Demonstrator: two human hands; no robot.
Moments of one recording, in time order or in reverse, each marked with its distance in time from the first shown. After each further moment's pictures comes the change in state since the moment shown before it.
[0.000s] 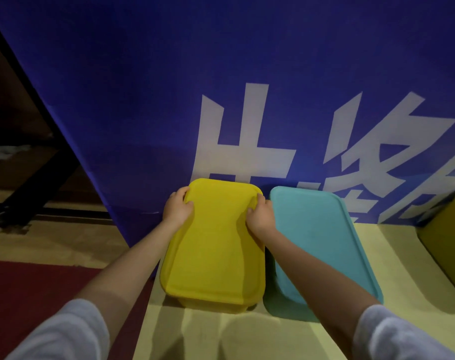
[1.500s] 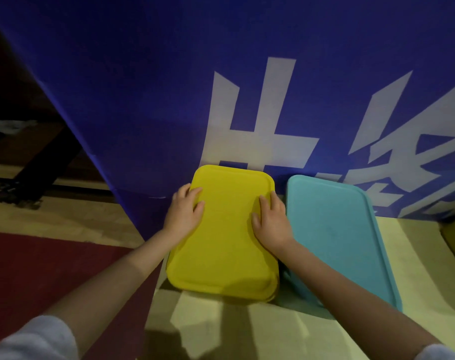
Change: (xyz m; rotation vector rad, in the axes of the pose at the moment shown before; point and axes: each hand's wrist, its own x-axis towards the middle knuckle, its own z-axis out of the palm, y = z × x) left_hand -0.026 -0.024 0.006 0.217 0.005 0.235; right_hand -0.021 0.018 0.007 -0.371 -0.089 -0.244
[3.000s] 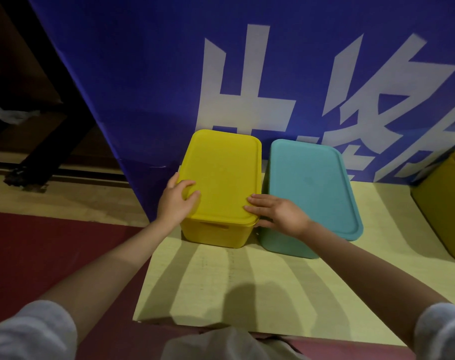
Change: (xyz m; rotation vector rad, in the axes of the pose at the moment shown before) left_hand -0.133 0.029 -0.011 -0.208 0.032 -0.137; right_hand -0.107 0.075 -0.011 -0.125 -0.015 -0.826
